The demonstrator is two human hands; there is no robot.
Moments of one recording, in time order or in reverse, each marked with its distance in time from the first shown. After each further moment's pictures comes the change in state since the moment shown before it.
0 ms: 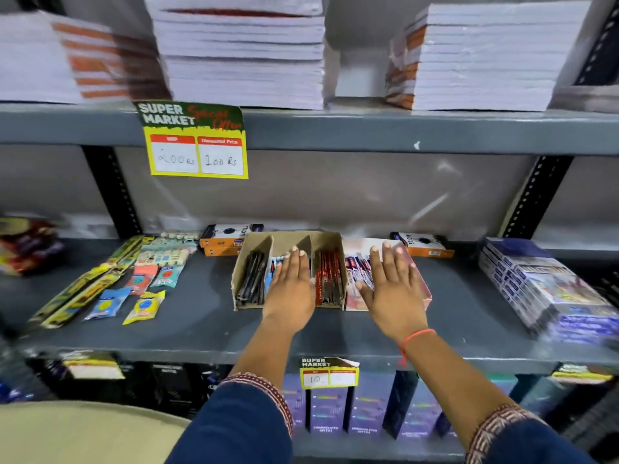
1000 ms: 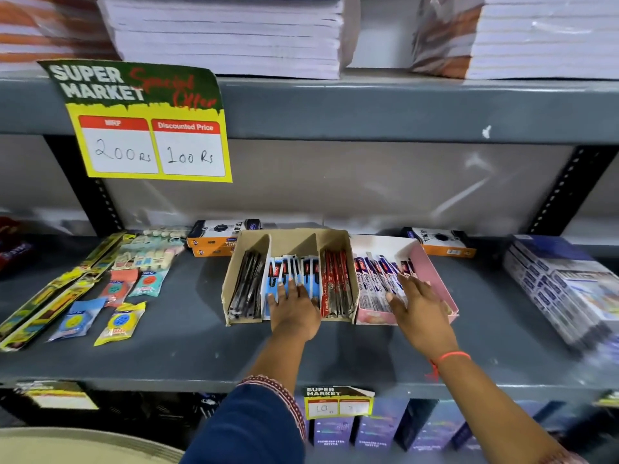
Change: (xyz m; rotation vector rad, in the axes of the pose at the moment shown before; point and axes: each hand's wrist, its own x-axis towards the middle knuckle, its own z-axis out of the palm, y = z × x) left_hand 0.048 -0.020 0.069 0.039 -0.447 -0.232; right_hand 0.030 0.029 0.035 0.278 -0.153 0.263
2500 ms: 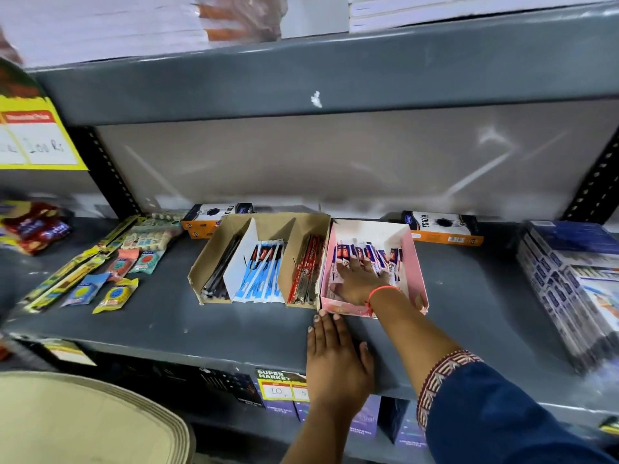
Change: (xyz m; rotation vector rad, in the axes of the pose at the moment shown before) left_hand -0.097 0.135 0.065 0.012 0.313 -0.031; right_hand 0.082 -0.001 0.027 -0.279 -0.583 -0.264
